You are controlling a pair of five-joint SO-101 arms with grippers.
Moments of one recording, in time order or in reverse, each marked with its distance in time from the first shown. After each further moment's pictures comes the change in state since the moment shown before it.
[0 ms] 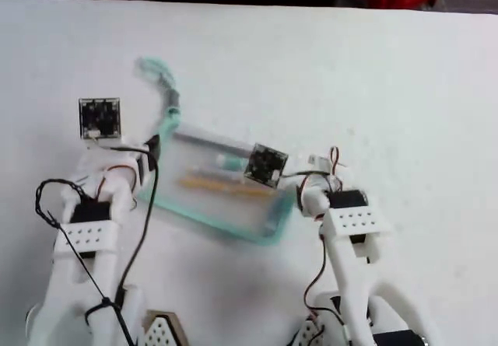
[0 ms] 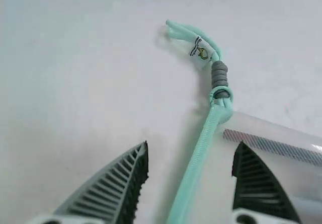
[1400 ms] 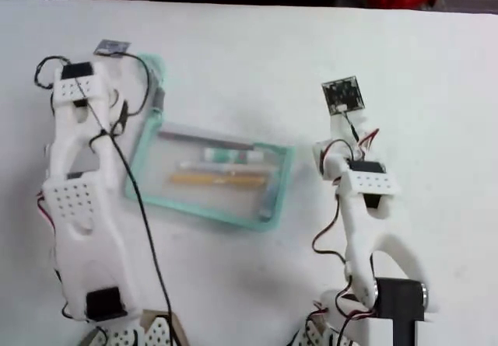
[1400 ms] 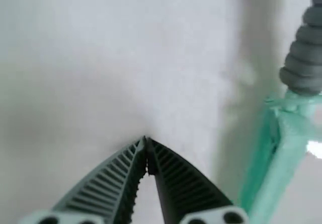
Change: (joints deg) left arm -6.2 94.2 -110.2 64.9 -15.3; right arm 10.8 19.3 -13.5 -9.2 -47.4
